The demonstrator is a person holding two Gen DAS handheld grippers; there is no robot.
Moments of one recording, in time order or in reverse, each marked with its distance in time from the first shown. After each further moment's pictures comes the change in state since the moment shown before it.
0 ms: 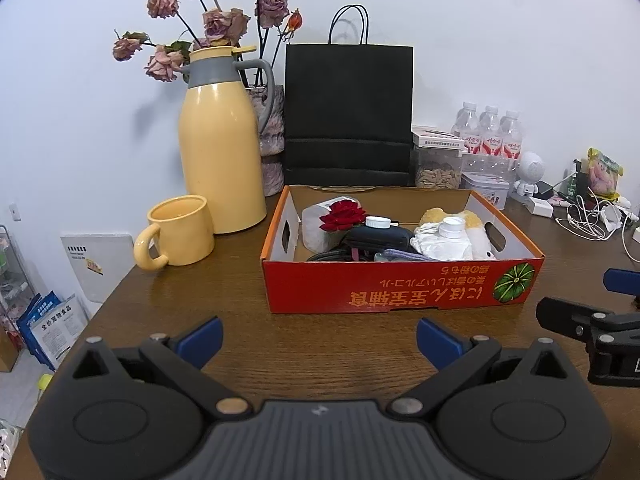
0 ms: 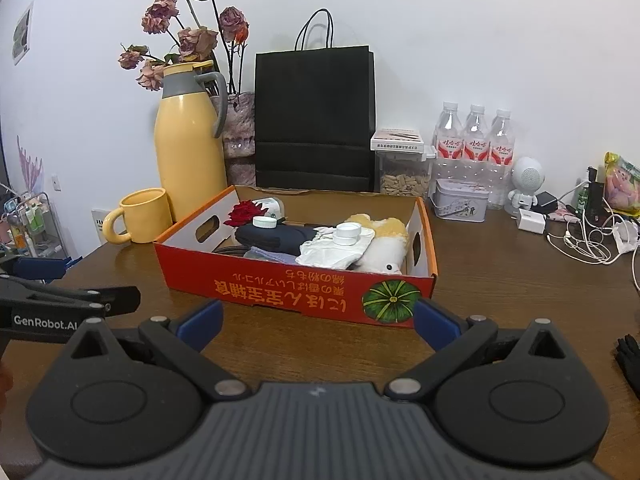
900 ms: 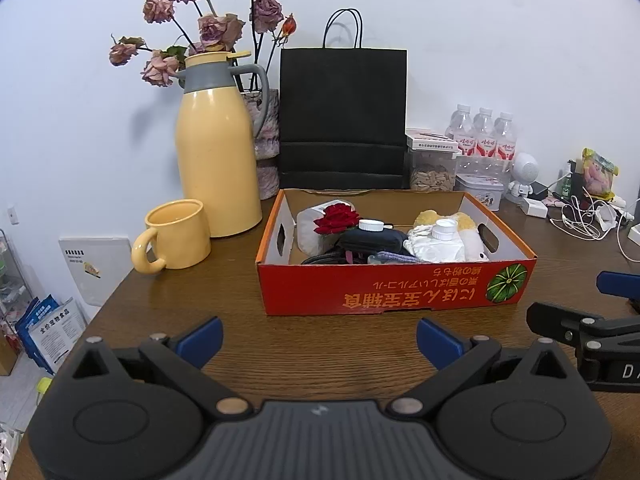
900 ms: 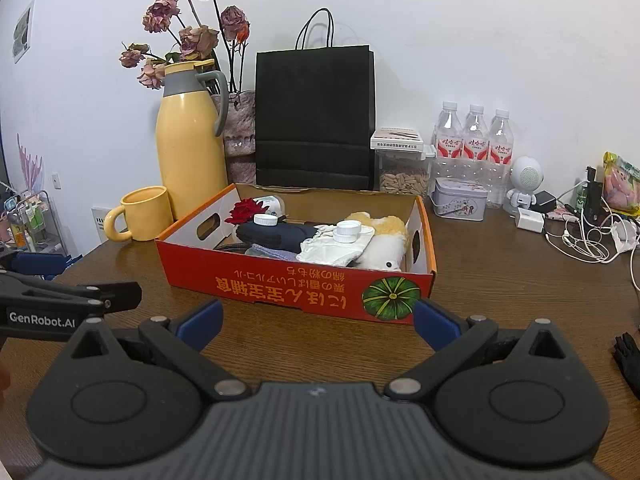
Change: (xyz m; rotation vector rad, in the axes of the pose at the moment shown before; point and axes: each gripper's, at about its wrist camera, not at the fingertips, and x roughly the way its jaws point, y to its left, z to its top) left arm -0.007 -0.005 0.001 0.005 -0.006 -0.006; right arm -0.003 0.001 -0.001 -0.002 0.003 0.000
